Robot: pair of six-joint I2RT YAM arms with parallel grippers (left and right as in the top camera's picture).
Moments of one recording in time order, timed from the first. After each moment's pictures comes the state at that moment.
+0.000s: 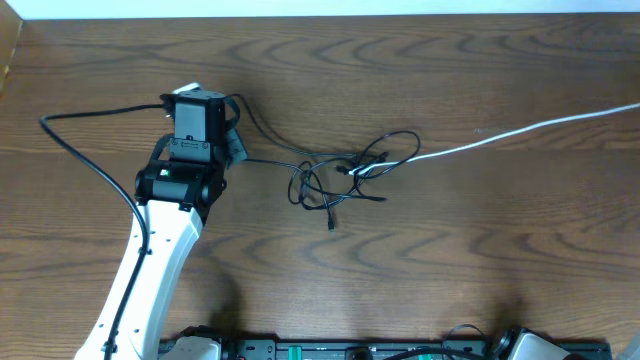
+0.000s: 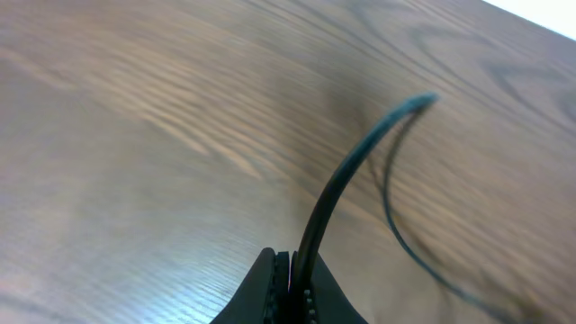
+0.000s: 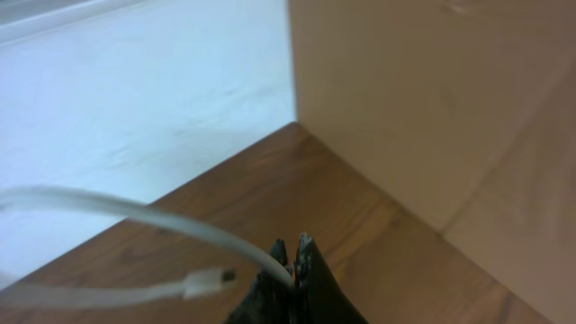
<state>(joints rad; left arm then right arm) -0.15 1.30 1.09 -0.67 -0.29 -0.51 -0.48 1.36 1.58 -0.59 0.20 0.15</state>
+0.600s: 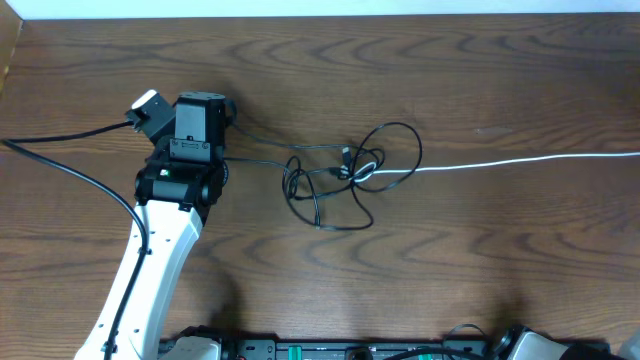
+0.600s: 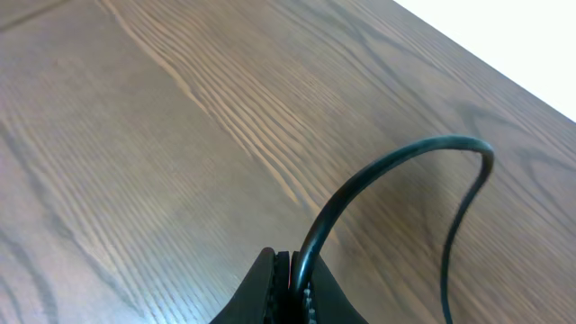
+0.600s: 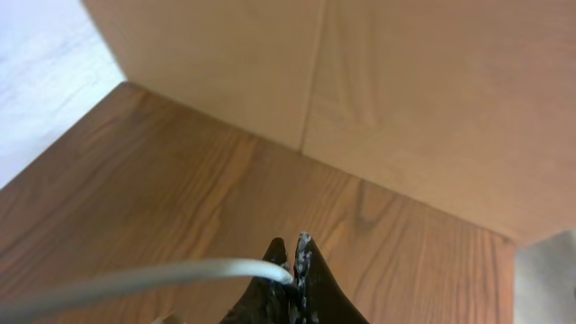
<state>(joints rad) -0.15 1.30 1.09 -0.69 -0.62 -0.75 -0.53 1.39 1.59 -0.80 0.57 0.32</state>
